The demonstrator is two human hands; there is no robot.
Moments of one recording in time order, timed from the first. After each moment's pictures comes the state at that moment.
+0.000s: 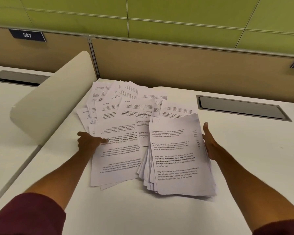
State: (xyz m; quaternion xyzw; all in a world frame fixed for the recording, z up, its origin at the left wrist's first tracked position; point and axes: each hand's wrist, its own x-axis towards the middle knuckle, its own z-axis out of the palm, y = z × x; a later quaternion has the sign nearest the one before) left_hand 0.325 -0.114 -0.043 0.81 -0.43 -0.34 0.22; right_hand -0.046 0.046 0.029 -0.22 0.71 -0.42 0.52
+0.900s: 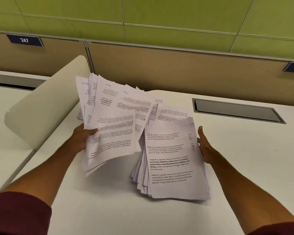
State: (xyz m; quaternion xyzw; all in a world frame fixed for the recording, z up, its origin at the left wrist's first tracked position) left_hand 0.335 -0.134 -0.018 0.54 -0.37 -0.63 0.42; right_hand -0.056 0.047 0.021 -0.20 0.70 -0.43 0.54
